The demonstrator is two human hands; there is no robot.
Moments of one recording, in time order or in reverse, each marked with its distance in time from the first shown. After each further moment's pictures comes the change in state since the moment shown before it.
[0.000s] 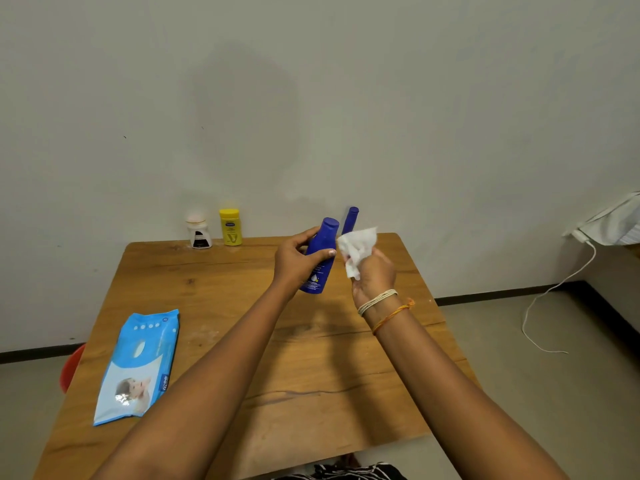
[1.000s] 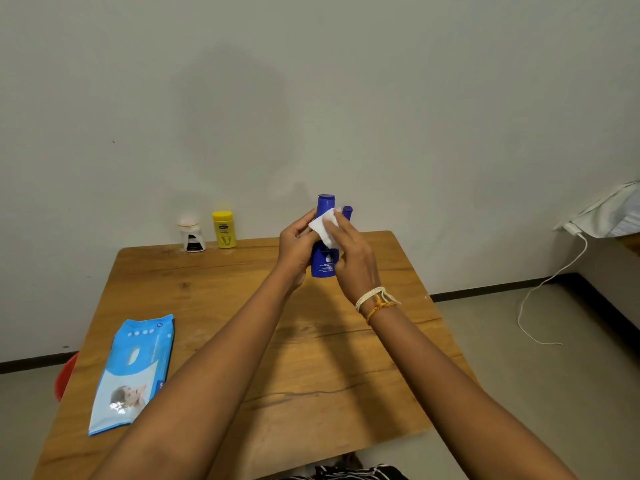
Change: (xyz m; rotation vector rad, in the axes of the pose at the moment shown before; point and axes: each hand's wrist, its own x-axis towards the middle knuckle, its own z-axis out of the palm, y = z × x) left_hand 0.014 0.024 0.018 -0.440 -0.039 -0.141; right_hand 0.015 0.004 -0.012 -1.195 -0.451 -1.118
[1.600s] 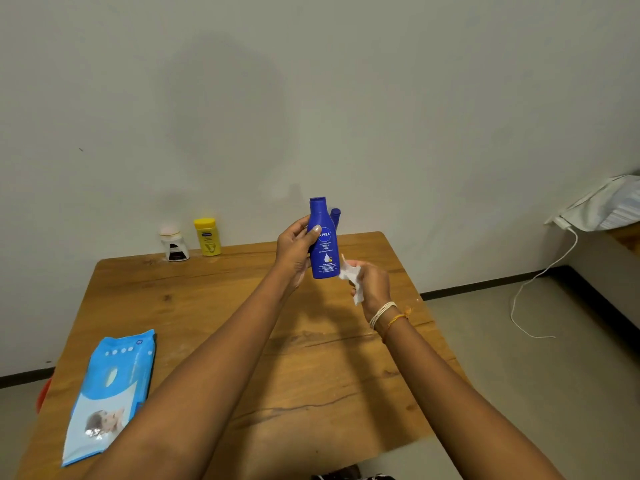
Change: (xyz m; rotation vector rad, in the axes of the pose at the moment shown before) left_hand 0.035 -0.019 0.021 -0.052 0.007 -0.090; right_hand -0.006 0.063 0.000 0.866 0.092 1.025
